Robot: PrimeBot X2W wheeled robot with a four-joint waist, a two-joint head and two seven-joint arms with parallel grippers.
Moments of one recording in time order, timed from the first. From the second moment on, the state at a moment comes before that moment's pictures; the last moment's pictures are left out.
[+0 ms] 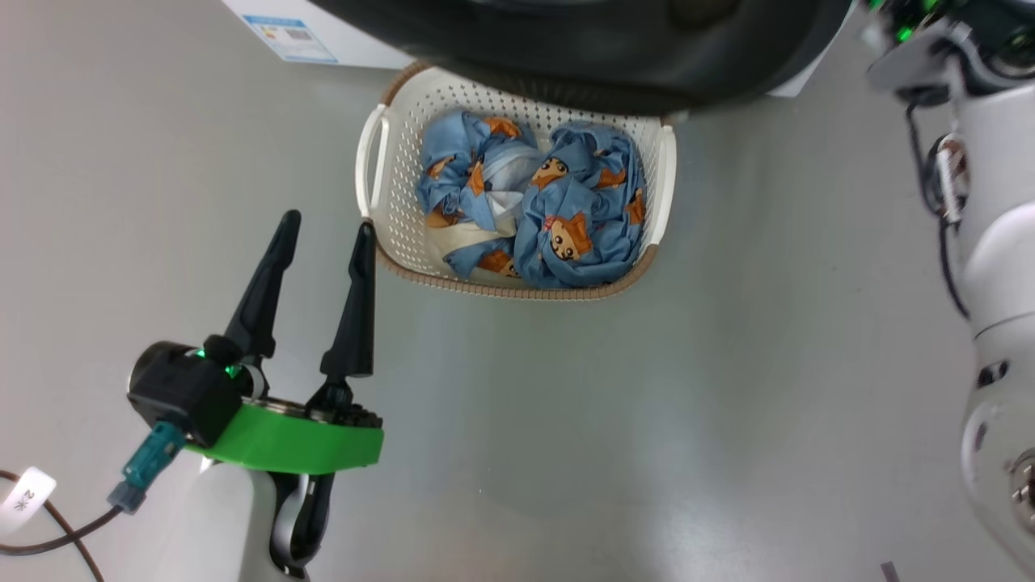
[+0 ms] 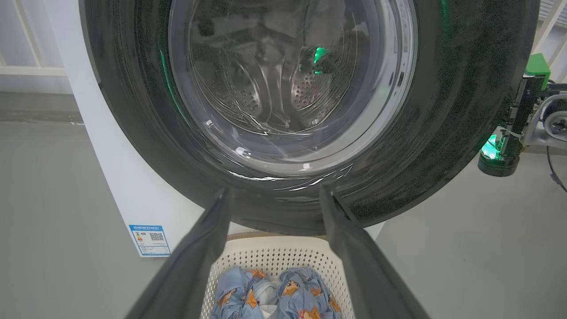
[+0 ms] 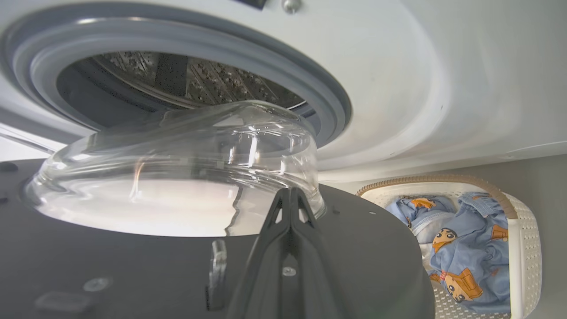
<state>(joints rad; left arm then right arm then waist) -0.35 0.03 -0.22 0.06 -0.30 -0.13 -0.26 -1.33 -0.15 -0.19 0.96 1.01 0.13 0.64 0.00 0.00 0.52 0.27</state>
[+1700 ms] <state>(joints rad) -0.25 0.03 -0.14 0.07 -0.27 -0.13 -0.26 -0.74 -0.09 0.50 0.55 1.50 0.13 0.77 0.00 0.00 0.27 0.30</state>
